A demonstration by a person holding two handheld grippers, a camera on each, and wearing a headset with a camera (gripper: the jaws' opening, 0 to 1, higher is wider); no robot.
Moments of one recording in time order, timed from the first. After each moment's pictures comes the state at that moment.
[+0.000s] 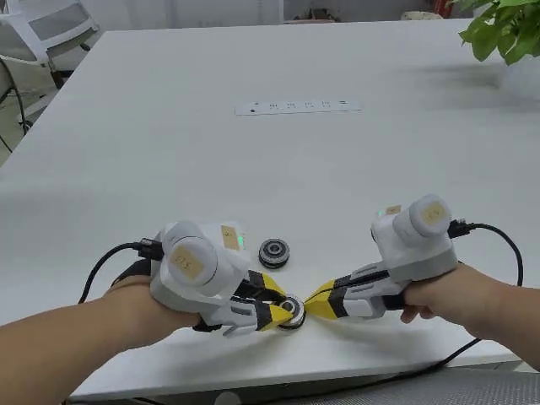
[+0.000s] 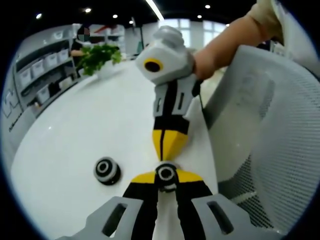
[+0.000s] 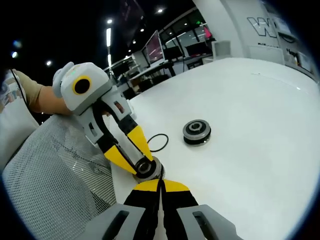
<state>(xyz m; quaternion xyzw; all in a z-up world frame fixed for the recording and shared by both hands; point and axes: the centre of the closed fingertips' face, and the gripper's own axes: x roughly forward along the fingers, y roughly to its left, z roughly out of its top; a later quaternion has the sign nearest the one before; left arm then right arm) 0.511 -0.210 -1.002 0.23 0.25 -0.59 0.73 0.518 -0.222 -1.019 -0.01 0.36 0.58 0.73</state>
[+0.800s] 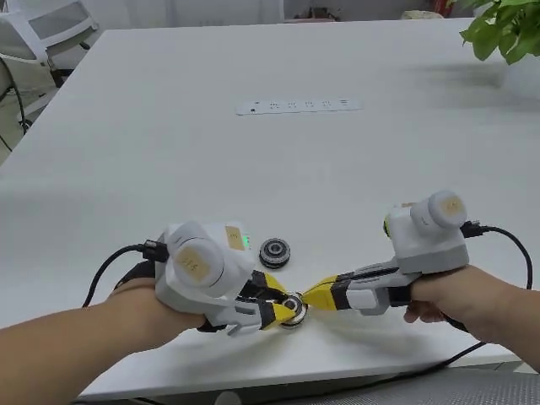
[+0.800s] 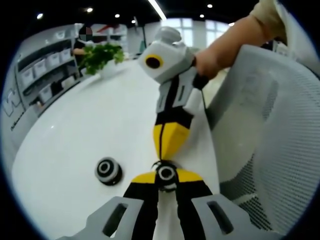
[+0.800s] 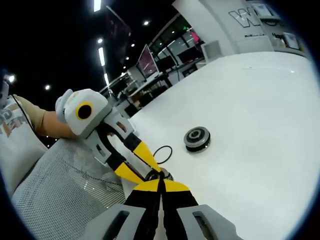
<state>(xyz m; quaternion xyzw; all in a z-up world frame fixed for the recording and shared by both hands) 0.514 -0.212 -1.002 0.24 0.25 -0.58 0.74 0.513 -0.212 -0.997 0.08 0.36 0.57 0.73</state>
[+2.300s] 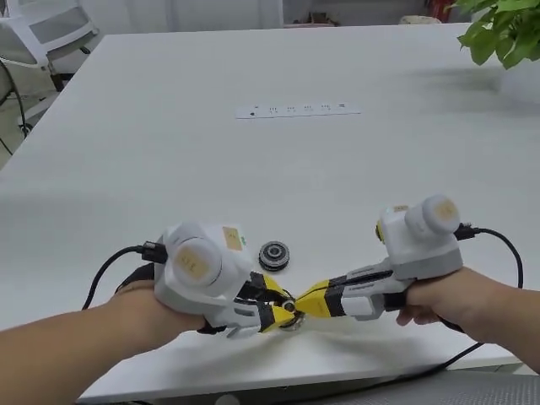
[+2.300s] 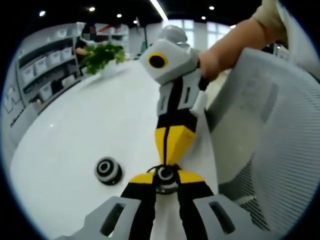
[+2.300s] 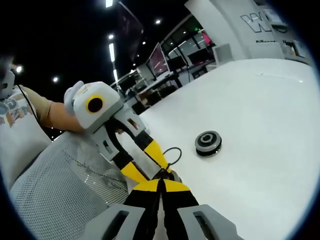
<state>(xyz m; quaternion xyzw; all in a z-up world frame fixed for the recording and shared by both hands) 0.514 -0.212 -1.000 0.22 0.25 -0.58 0.74 0.514 -0.207 -0.994 0.06 0.34 0.60 0.72</state>
